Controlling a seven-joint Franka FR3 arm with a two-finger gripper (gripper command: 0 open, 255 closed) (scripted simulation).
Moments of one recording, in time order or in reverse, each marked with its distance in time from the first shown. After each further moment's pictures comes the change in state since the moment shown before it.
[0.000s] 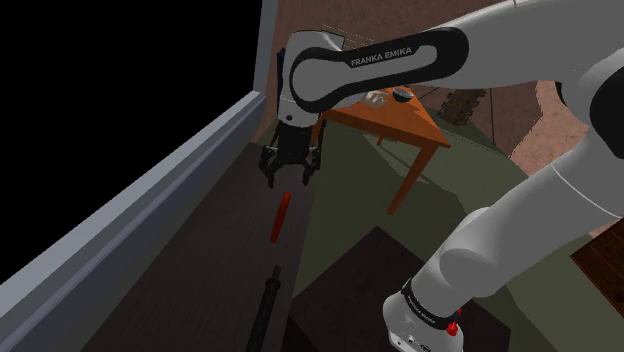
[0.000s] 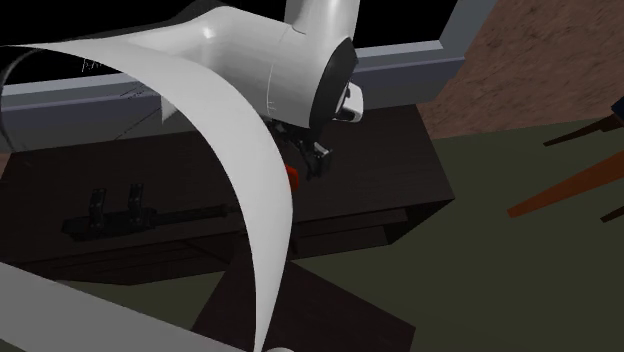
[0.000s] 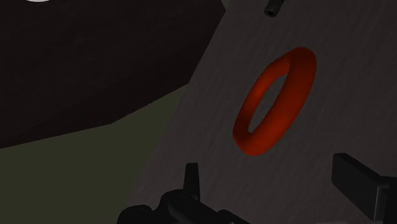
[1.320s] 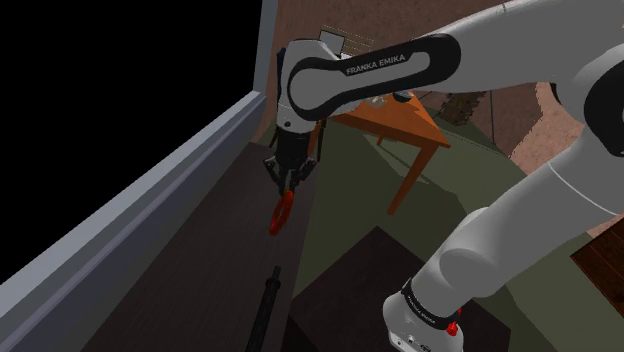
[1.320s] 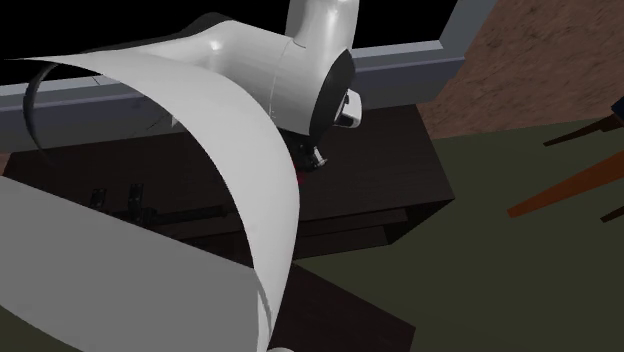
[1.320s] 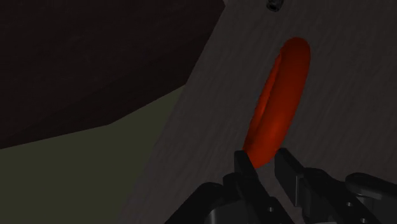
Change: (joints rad) arm 0.000 0.019 0.004 -0.020 -0.001 0.040 0.003
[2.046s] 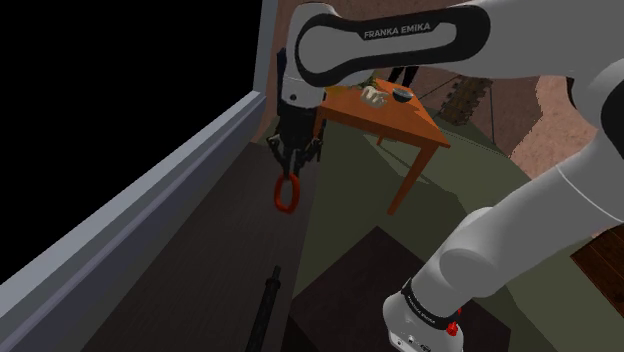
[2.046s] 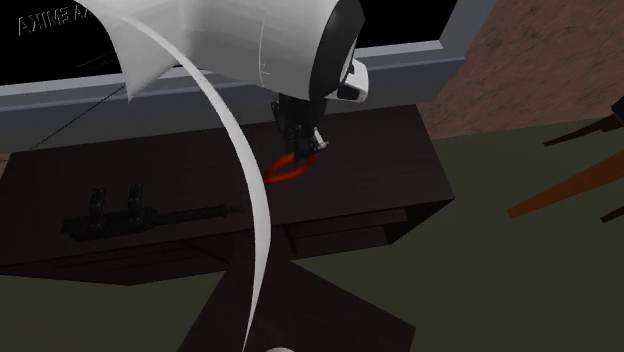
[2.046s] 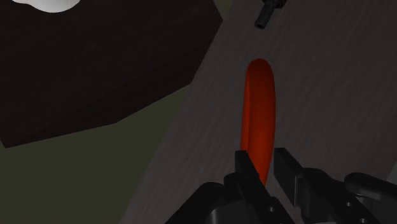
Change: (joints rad) arm -0.002 -0.058 -0.013 0.100 0.002 -0.156 0.007
